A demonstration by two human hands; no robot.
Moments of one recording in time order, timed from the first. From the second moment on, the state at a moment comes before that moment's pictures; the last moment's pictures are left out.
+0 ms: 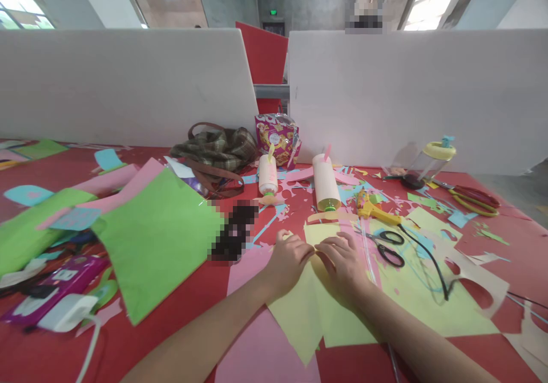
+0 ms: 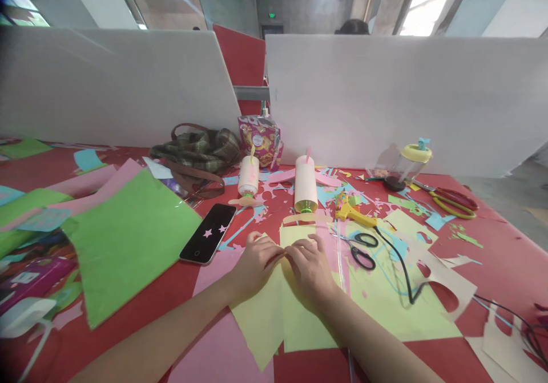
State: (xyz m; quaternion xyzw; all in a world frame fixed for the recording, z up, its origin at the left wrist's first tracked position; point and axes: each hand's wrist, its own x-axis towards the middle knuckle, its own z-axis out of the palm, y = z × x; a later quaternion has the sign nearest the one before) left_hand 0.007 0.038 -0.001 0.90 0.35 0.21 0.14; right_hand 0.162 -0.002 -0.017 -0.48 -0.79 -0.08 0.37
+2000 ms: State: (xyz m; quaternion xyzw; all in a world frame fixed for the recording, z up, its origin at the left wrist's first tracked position) left_hand 0.005 0.037 -0.017 0.93 0.27 0.24 -0.01; right_hand 0.159 -0.004 -0.018 -0.51 -0.80 -0.05 0.32
